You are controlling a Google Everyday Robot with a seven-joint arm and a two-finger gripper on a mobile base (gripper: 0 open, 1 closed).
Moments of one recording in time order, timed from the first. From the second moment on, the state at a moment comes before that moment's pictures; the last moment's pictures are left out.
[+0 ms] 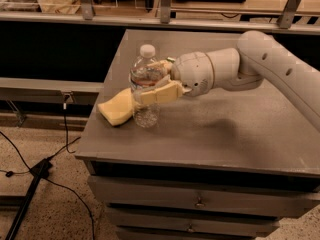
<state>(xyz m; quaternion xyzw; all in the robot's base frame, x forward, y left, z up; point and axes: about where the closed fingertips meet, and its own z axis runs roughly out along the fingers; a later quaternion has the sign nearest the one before) 0.493 0.030 0.931 -0.58 0.45 0.52 0.44</state>
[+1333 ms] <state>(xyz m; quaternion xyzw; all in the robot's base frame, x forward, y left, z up) 0.489 0.017 0.937 -0.59 0.47 0.50 0.42</state>
